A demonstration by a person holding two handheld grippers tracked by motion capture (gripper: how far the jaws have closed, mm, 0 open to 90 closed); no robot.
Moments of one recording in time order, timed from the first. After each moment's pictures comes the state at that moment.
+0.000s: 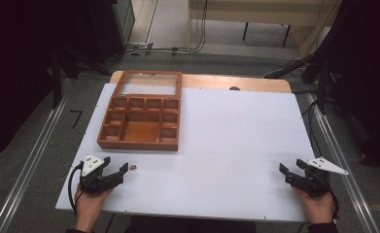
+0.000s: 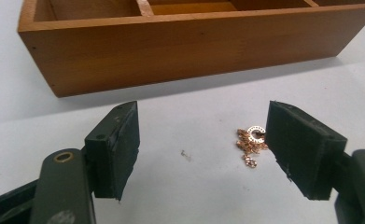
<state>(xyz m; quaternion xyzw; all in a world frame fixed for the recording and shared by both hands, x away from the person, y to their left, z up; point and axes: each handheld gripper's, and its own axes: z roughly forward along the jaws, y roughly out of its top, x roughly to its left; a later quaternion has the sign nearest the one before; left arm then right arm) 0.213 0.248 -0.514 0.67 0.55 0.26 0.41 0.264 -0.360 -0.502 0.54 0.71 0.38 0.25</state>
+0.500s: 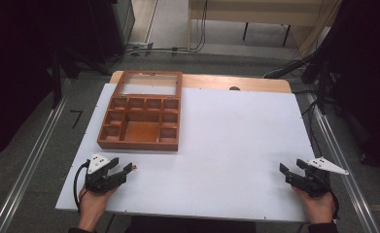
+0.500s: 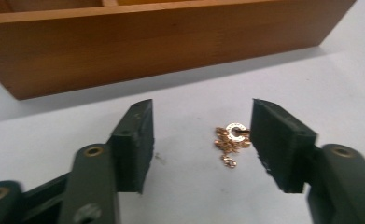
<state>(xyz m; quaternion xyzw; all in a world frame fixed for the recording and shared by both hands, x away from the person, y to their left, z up) 0.218 0.238 -0.516 0.70 0.54 0.23 0.41 0.264 -0.361 -0.502 0.54 0.71 0.38 0.25</state>
